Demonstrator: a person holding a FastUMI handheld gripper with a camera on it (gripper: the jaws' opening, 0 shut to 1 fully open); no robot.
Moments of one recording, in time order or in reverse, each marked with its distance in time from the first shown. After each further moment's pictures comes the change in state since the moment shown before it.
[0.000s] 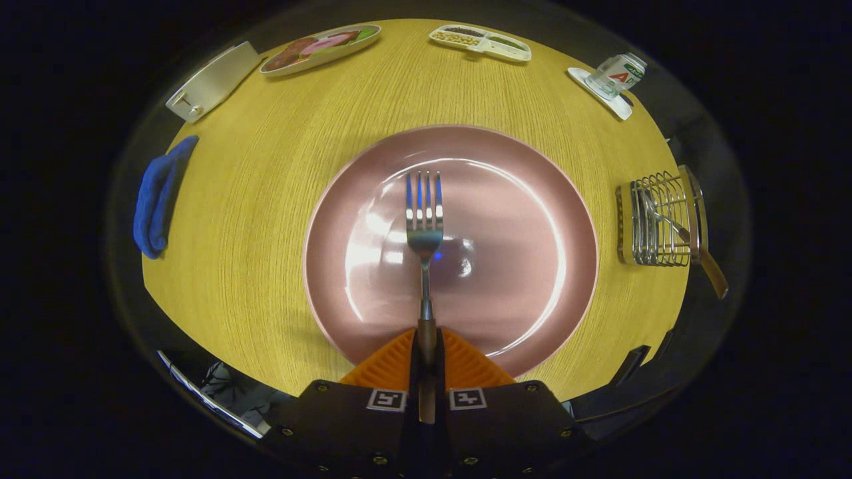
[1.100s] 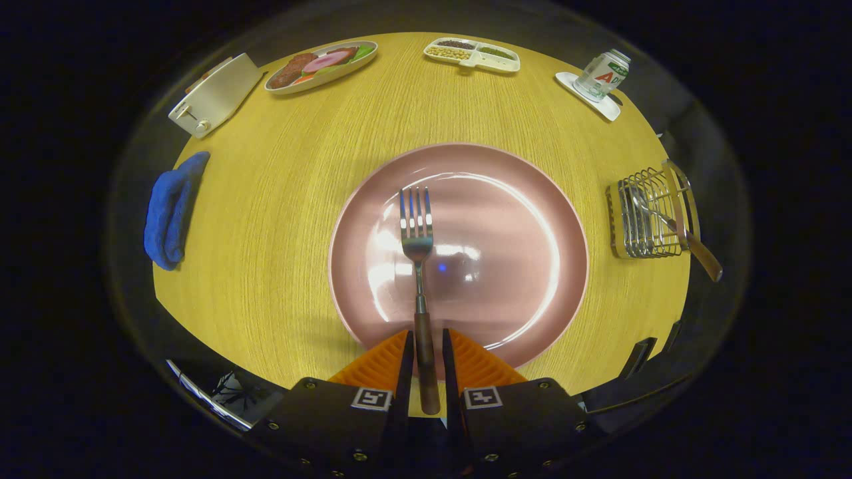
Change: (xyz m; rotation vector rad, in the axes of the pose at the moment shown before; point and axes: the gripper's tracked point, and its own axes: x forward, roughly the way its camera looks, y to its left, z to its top) arm -0.009 0.003 -0.006 0.020 -0.033 0.028
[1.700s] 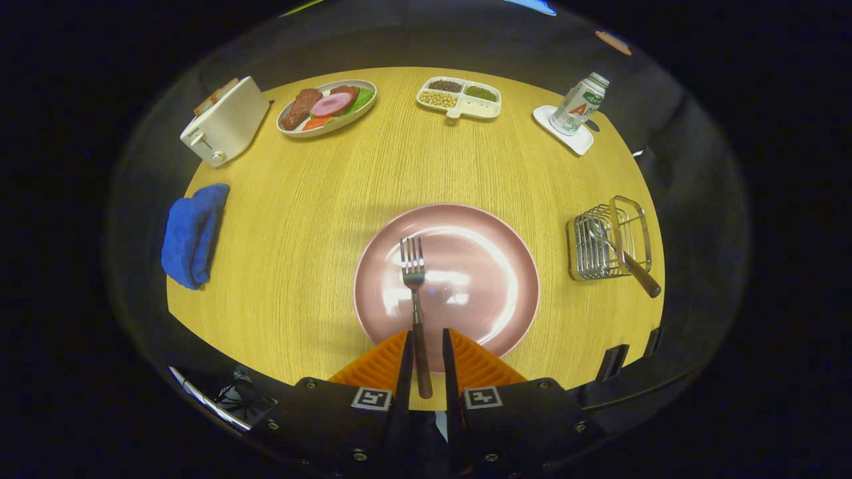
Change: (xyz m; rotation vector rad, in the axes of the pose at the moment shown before) arm -0.062 -0.005 0.026 0.015 -0.119 -0.032
